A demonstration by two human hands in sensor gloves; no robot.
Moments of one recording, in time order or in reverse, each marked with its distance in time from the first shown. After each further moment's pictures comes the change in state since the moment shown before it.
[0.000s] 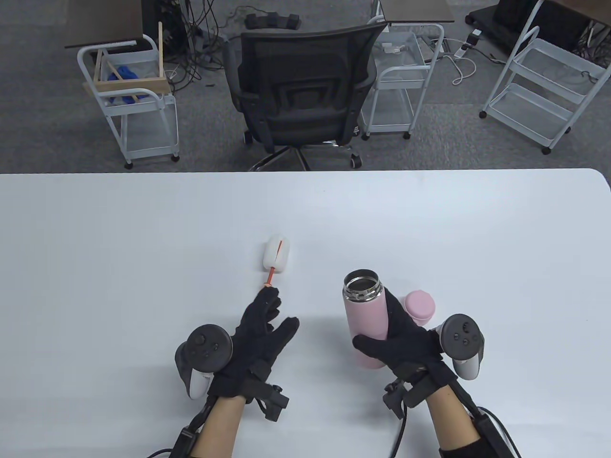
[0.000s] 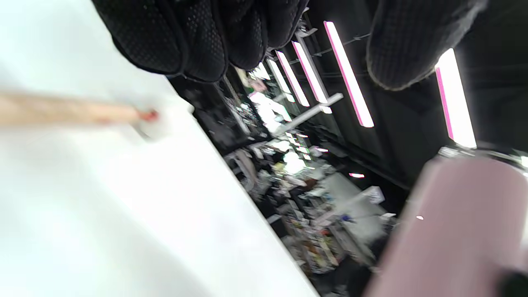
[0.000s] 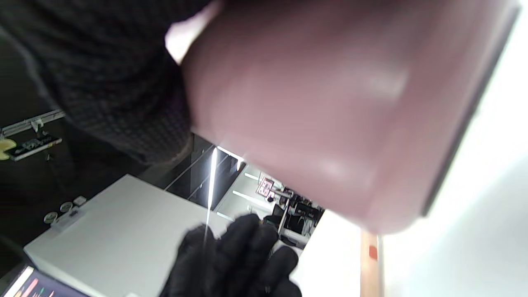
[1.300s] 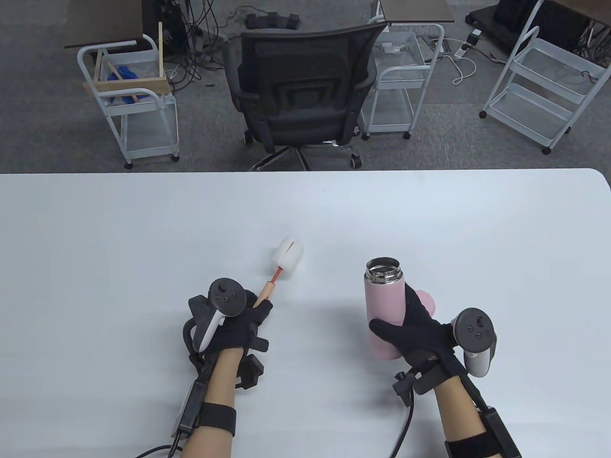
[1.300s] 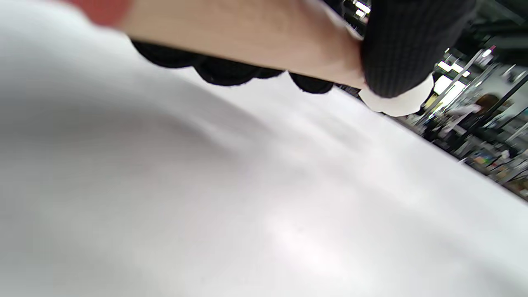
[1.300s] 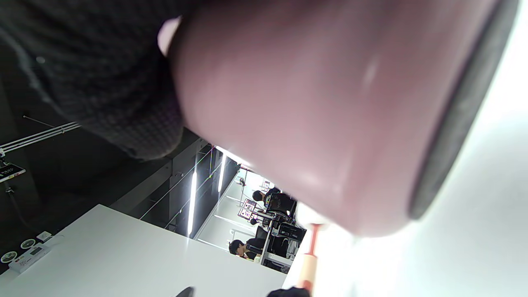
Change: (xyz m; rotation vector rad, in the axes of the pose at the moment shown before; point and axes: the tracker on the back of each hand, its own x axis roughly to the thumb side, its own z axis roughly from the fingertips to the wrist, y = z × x) left_hand -0.037 0.004 -0.051 -0.104 0.357 -0.440; right_hand -0.021 -0.019 -0.002 -0.066 0.086 -0.004
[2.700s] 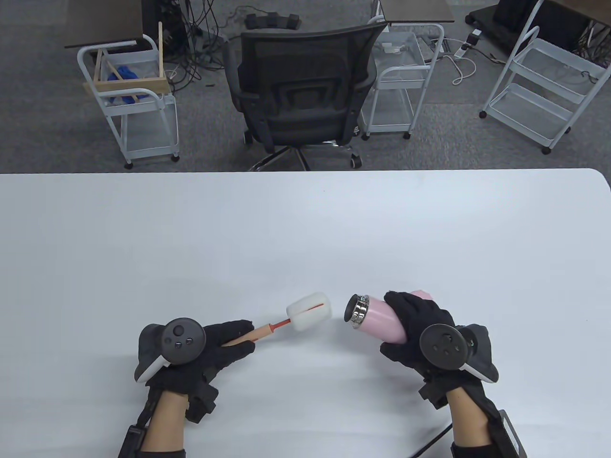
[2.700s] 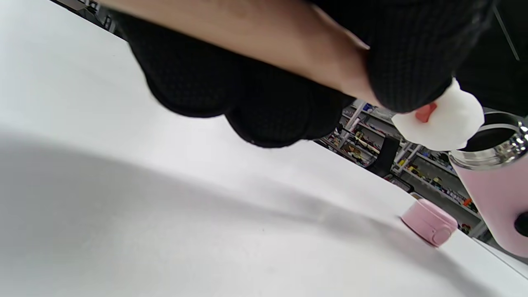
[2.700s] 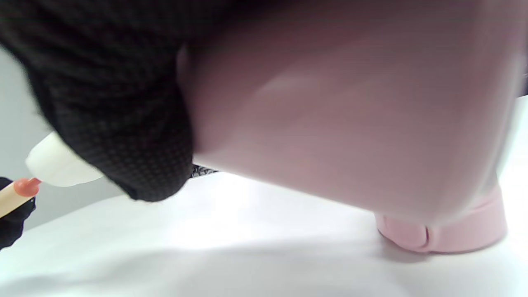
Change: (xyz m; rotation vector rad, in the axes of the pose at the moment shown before) left_hand -0.038 0.021 0.044 -0.078 -0.516 -0.087; right_hand 0.037 0.007 0.011 0.120 -0.083 0.991
